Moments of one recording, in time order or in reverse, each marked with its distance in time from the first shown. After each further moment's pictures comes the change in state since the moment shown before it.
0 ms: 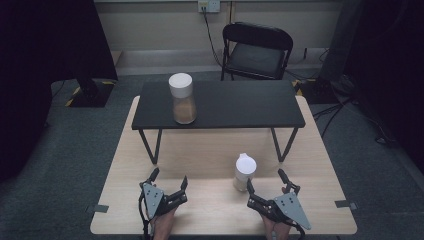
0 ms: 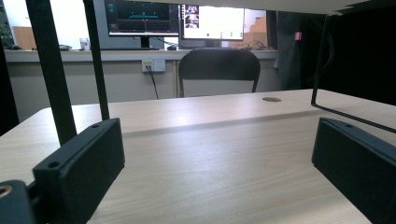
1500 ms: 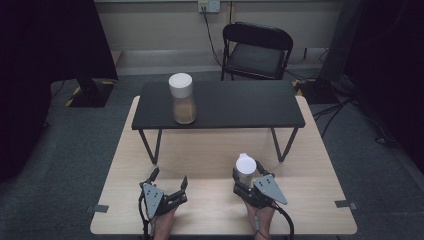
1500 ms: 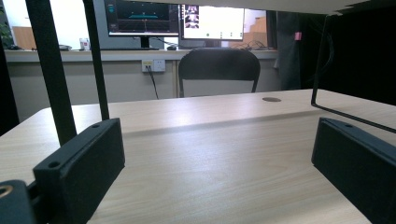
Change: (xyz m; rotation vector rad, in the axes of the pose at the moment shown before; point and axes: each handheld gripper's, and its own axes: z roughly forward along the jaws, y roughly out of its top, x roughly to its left) left arm 0.000 0.000 0.000 0.000 -0.001 0.001; right arm 0.014 0.015 0.052 0.195 0.054 0.039
